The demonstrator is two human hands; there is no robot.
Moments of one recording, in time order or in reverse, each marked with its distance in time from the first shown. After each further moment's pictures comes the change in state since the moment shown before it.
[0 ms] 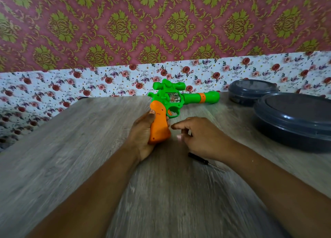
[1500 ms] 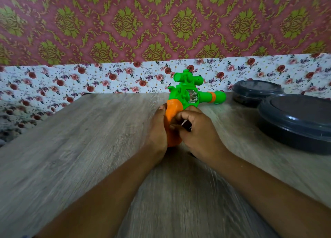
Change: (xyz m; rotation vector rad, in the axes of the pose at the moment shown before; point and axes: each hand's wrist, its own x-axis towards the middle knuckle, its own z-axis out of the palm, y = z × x) left_hand -0.019 -0.009 0.033 0.207 0.089 0.159; right_hand 0.004 -0.012 0.024 0.367 0.330 -0.068
